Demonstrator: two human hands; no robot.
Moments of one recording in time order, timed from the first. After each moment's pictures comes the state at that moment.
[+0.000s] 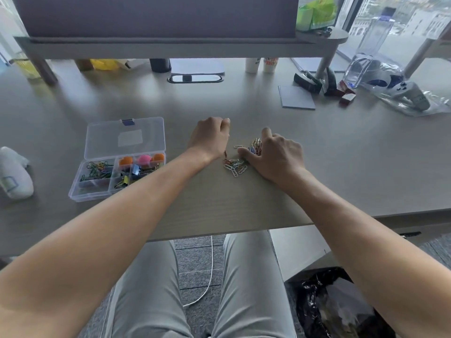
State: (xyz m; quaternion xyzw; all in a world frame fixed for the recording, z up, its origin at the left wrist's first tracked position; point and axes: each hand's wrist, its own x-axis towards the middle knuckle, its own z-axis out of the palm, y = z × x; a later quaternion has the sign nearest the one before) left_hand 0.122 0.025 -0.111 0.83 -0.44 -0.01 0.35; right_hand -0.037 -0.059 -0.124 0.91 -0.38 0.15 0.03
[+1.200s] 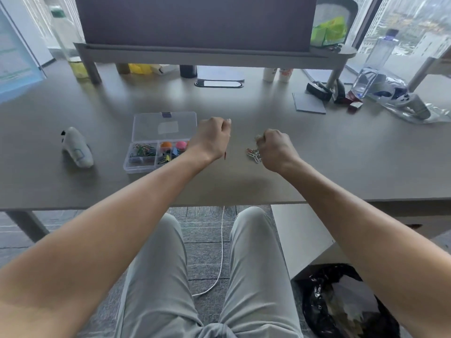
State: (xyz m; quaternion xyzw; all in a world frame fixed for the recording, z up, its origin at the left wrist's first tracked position) left_hand 0.114 0.127 -0.088 0.81 -0.44 0.00 0.38; right_hand -0.033 0.028 -0.079 0.87 -0.41 0.15 -0.24
